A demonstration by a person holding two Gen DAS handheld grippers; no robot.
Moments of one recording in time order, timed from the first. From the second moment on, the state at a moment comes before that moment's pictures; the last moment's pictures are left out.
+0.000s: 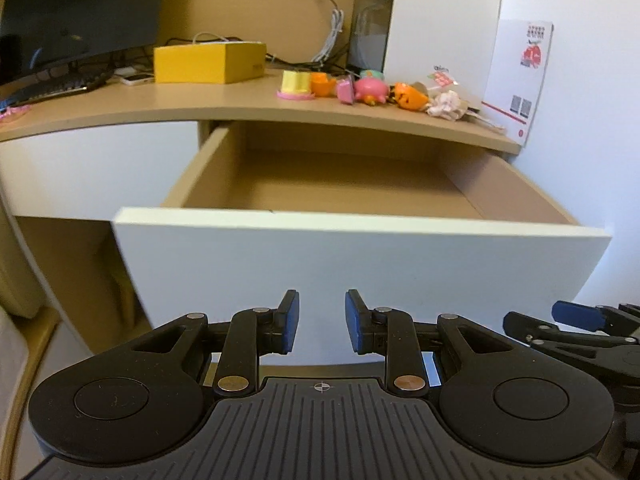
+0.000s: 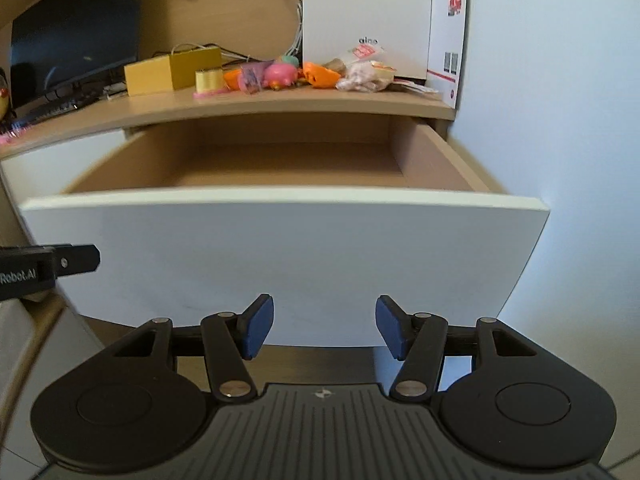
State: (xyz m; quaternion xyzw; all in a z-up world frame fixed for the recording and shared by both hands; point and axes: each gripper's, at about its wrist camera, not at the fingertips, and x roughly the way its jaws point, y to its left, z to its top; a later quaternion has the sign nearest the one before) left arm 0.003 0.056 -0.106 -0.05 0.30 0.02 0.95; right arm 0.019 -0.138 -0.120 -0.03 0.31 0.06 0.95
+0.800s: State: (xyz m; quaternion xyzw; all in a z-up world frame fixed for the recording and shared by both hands) left arm 0.044 0.057 -0.120 -0.07 0.29 0.03 0.96; right arm 0.065 -0.152 -0.139 0.01 0.28 0.05 0.96
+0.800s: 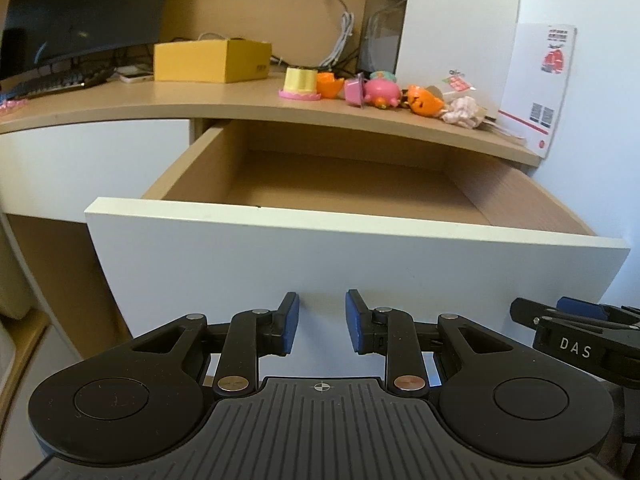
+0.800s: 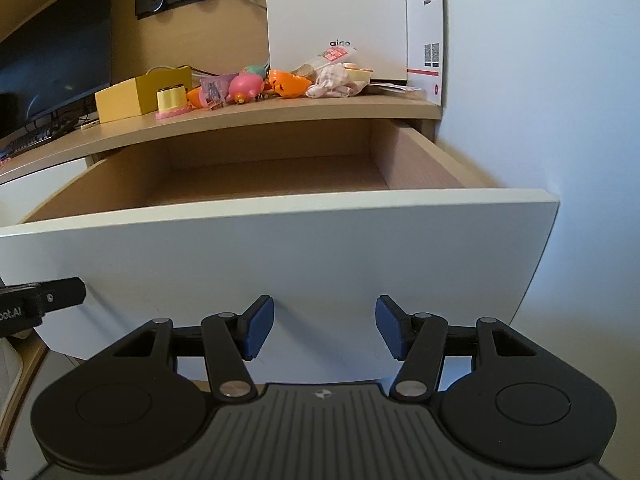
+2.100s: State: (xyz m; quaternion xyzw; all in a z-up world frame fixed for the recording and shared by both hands) left arm 0.254 0.065 -0.135 -0.08 0.33 0.05 0.94; right arm 0.271 -0.130 -0.136 0.00 0.31 0.06 0.95
